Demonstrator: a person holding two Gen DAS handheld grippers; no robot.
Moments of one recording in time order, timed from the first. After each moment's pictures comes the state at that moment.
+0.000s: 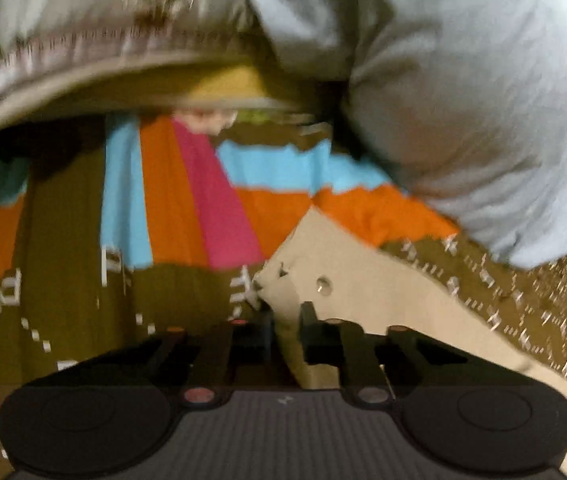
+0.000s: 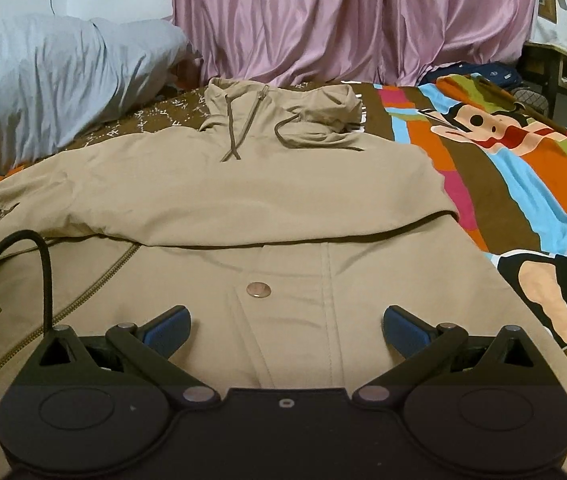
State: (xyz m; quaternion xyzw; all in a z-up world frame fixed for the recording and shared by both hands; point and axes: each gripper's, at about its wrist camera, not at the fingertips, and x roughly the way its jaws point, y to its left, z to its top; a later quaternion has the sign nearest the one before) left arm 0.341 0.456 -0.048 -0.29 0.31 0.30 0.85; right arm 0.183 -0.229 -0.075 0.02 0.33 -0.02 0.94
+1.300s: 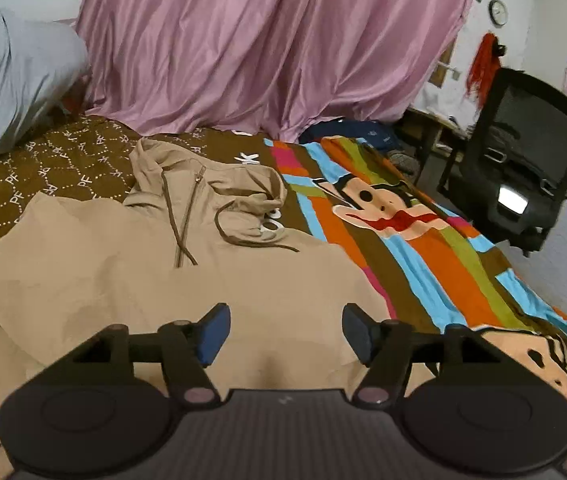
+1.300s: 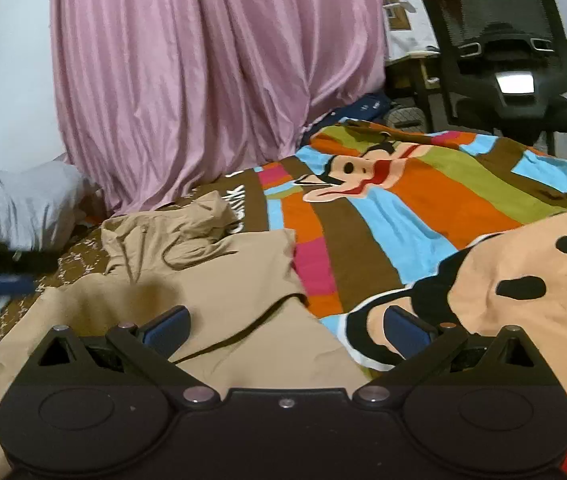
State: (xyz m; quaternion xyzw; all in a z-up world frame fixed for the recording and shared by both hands) left arm 0.249 -0.075 0.010 -0.06 0.30 -0.26 0.91; right arm 0.133 -0.306 -0.031 0.15 0.19 -0.17 0.95
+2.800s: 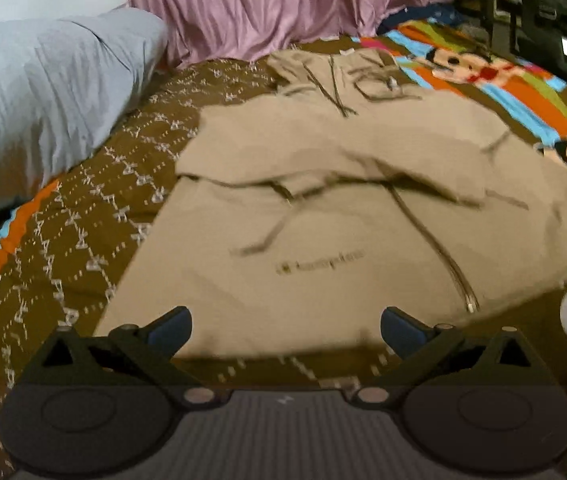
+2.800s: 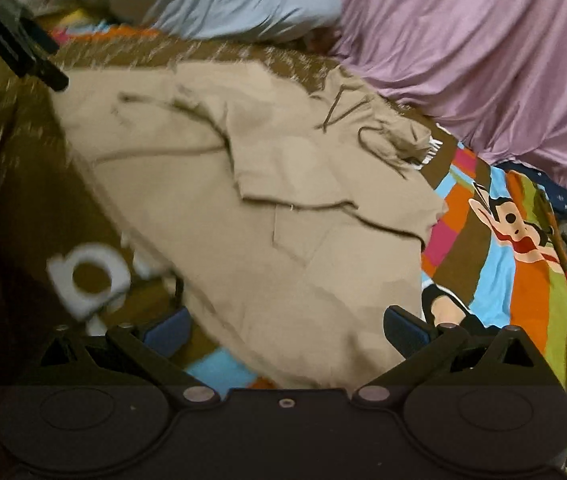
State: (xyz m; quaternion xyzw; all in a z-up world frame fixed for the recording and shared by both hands) left arm 0.126 0.068 -0.006 0.14 0.40 -0.12 0.89; right arm 0.052 -0.229 -0.017 -0.26 0.37 0.11 0.89
